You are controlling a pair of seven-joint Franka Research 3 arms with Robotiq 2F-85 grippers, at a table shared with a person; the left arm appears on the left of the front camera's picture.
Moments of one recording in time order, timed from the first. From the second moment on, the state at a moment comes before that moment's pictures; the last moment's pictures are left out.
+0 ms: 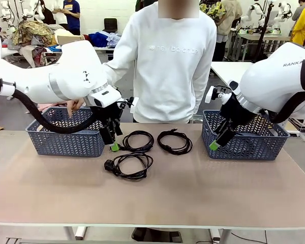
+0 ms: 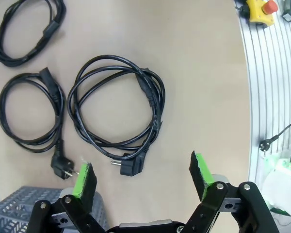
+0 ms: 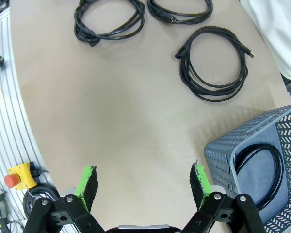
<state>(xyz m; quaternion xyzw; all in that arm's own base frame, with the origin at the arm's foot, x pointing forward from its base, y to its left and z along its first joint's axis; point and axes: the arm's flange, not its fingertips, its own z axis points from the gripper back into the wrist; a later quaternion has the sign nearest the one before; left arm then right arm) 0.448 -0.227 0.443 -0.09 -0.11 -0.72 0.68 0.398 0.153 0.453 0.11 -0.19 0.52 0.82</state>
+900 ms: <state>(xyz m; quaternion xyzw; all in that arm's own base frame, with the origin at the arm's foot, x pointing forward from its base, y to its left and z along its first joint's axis) 0.432 -0.239 0.404 -0.08 -0.08 -0.75 0.65 0.398 0.153 0.453 0.11 -0.19 0.52 0.82</state>
